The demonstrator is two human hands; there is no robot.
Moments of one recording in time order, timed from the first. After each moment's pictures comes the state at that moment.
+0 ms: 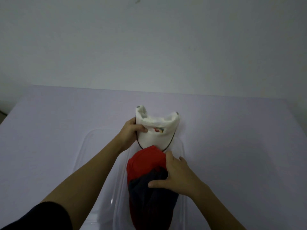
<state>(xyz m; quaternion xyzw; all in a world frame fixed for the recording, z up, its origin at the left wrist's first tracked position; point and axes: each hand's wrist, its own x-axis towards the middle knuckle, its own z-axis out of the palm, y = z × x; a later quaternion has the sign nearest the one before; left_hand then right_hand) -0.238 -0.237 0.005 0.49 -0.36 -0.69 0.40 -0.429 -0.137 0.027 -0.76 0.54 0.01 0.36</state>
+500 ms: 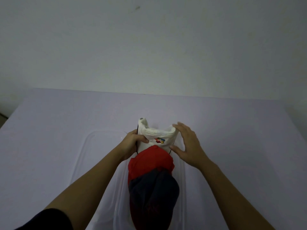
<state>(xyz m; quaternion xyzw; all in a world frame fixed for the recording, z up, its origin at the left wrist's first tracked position) -0.244 -0.215 -0.007 0.51 -0.35 -0.72 0.32 -0.477 -0.196 -0.003 -0.77 0.53 -0.25 0.26</state>
